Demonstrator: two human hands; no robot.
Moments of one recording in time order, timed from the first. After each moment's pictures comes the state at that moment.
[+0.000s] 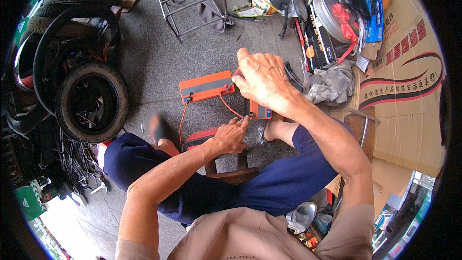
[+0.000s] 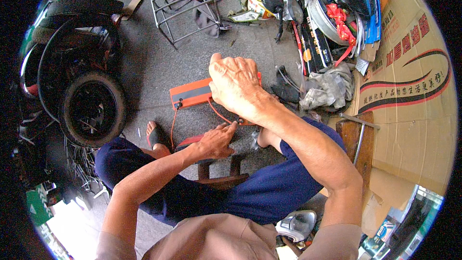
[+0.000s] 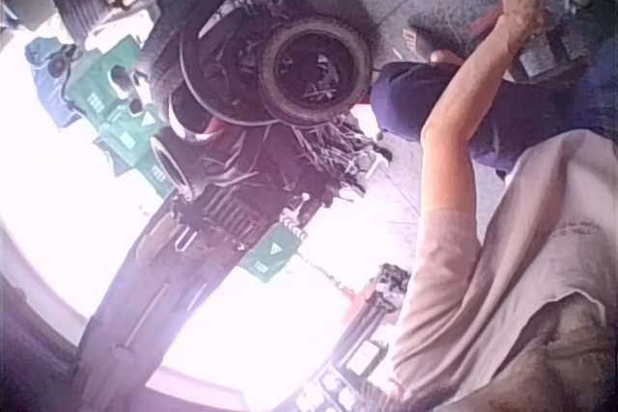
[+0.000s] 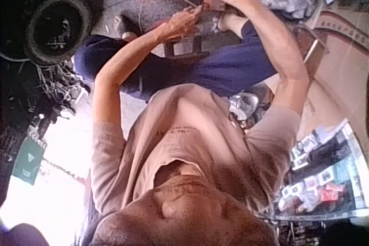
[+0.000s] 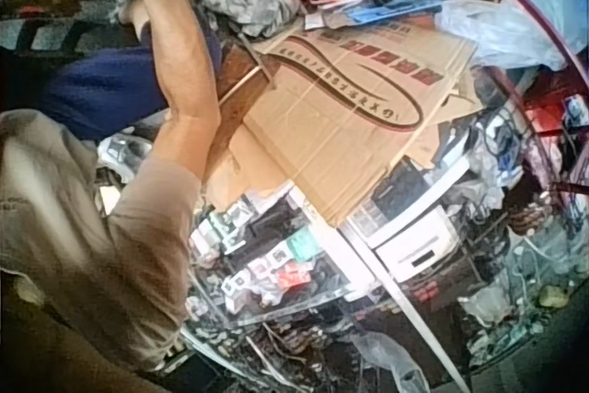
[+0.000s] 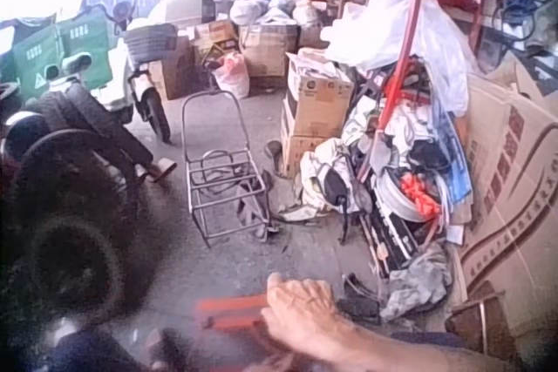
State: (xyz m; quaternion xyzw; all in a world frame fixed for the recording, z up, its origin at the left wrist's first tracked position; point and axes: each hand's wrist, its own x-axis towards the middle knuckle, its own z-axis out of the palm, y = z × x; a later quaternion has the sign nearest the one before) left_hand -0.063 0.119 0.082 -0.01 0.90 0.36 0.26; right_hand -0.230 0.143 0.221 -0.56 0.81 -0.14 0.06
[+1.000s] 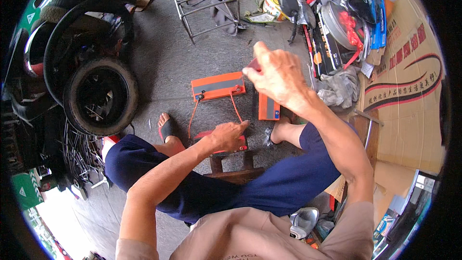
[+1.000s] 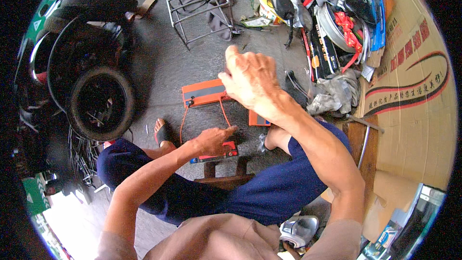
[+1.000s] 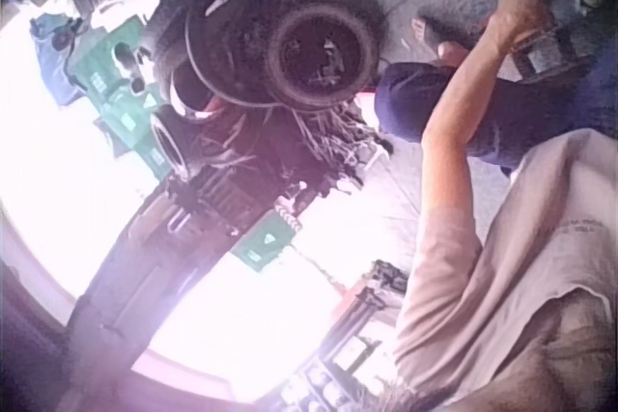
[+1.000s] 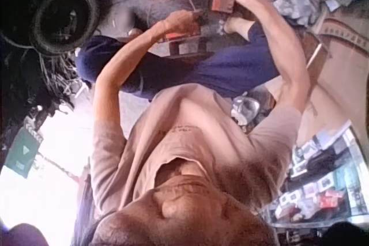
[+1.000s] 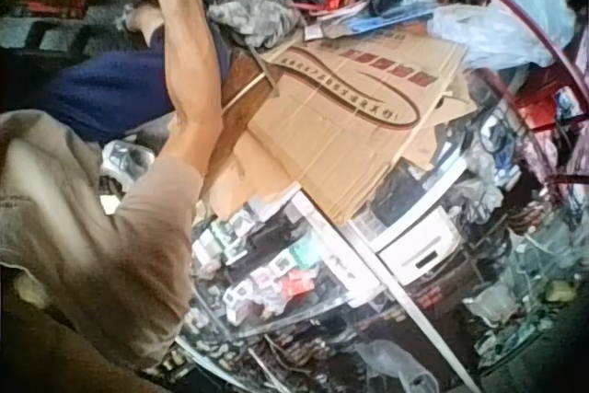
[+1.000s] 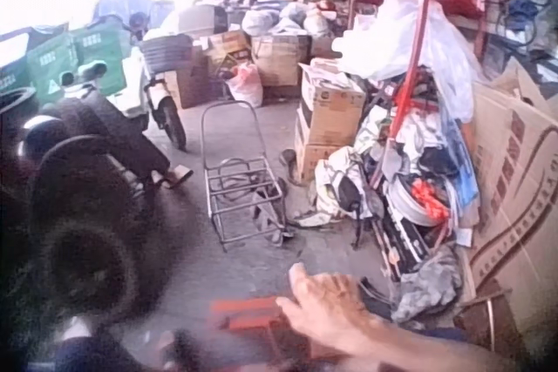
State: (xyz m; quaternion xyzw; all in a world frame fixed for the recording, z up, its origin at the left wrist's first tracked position) left_hand -0.035 0.093 0.089 -0.05 0.89 0.36 0.25; right_hand -0.219 0.142 0.246 -0.52 0.83 -0.17 0.06
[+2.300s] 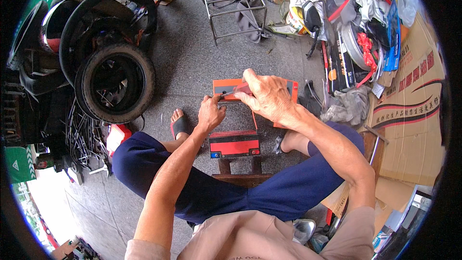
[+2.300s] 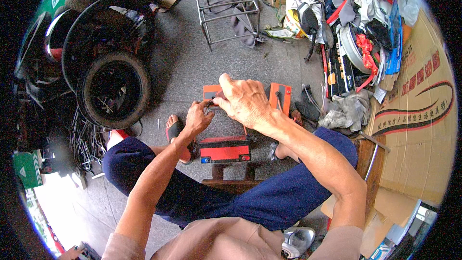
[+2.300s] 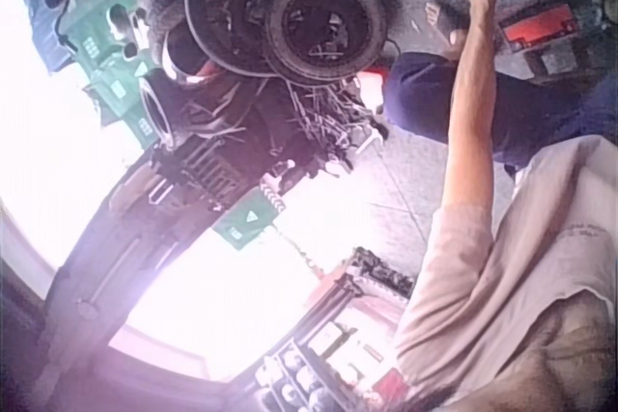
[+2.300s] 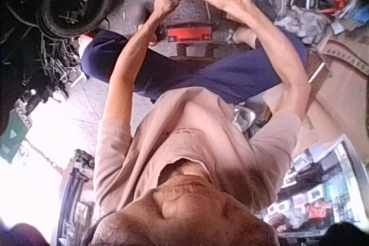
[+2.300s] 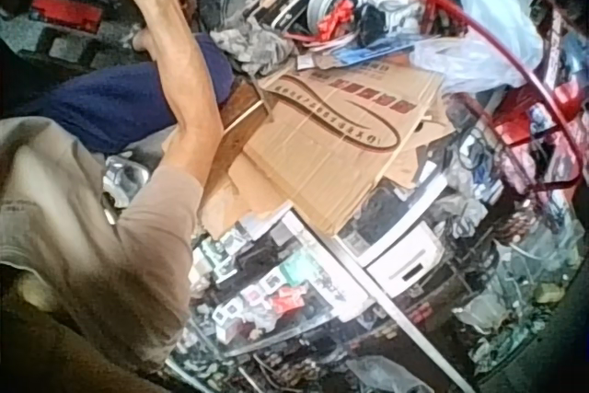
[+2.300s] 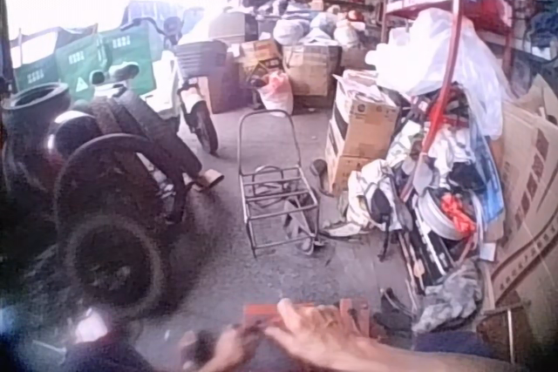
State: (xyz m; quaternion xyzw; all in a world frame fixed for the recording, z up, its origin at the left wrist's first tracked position) left_hand -0.002 0.011 0.048 -0.40 0.83 0.38 -0.01; right_hand -0.170 0.113 0.206 -0.64 0.71 -0.25 0.15
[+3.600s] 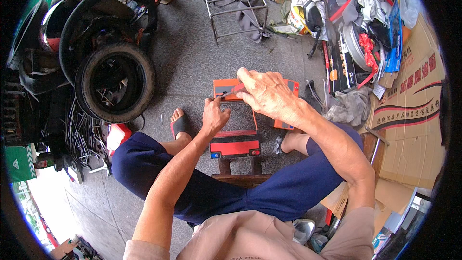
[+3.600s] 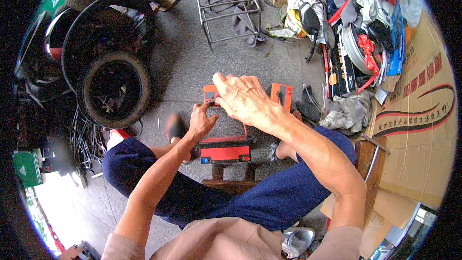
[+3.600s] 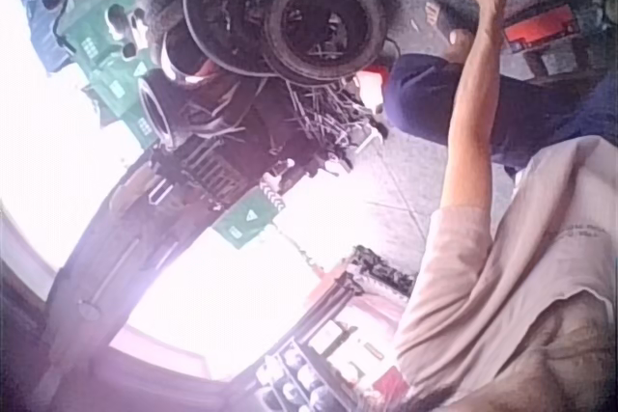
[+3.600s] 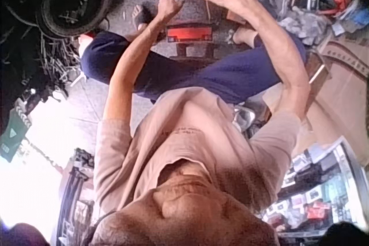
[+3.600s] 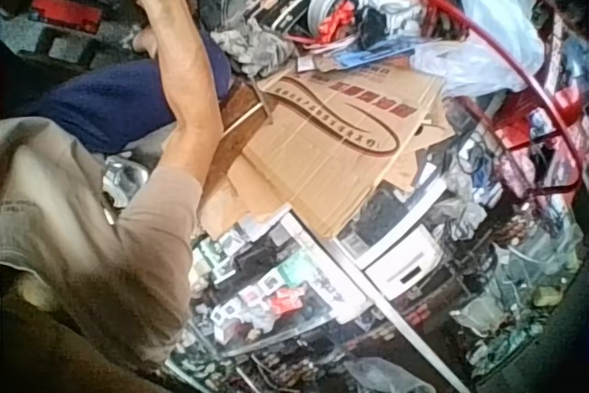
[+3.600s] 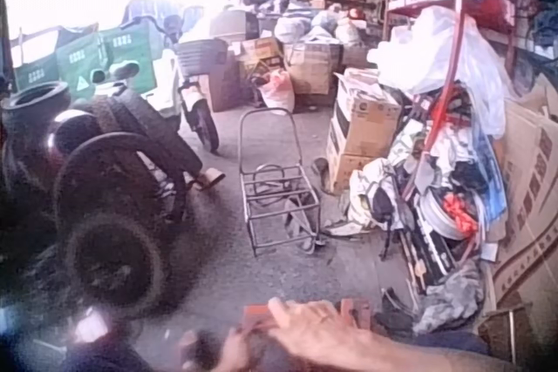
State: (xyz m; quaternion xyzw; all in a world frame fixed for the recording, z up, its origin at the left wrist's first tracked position) left_hand -0.003 0.024 0.042 -0.42 0.82 0.38 -0.02; right_hand -0.175 0.105 0.216 -0.68 0.69 -0.19 0.15
